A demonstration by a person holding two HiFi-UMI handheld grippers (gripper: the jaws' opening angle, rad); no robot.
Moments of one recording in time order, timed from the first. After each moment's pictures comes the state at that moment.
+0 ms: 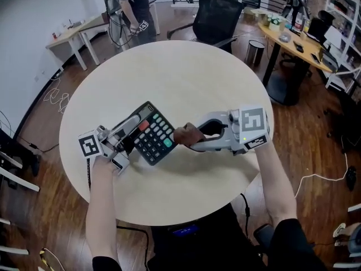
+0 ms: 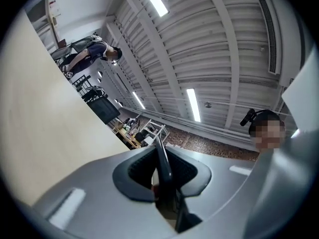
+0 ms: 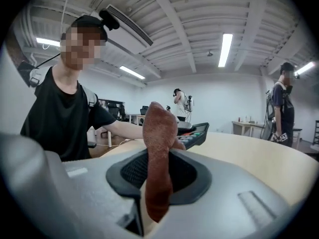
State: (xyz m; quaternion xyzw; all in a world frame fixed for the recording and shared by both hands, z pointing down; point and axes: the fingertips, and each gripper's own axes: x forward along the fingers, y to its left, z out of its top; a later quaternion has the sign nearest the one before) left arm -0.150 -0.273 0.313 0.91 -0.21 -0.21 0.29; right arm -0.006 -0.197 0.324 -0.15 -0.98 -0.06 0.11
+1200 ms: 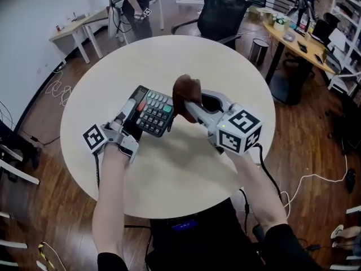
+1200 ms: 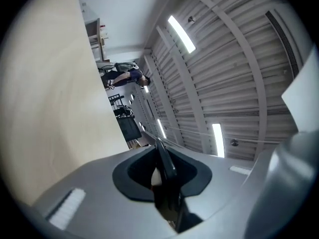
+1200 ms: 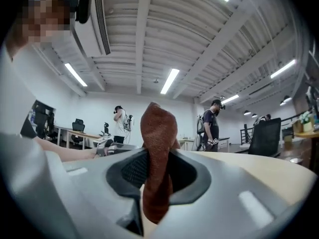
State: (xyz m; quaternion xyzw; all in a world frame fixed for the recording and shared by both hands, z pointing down) left arm -0.199 -0.290 0.324 0.78 -0.34 -0.37 0.38; right arm -0.026 -0.278 0.285 0.24 -0.97 -0.02 -0.02
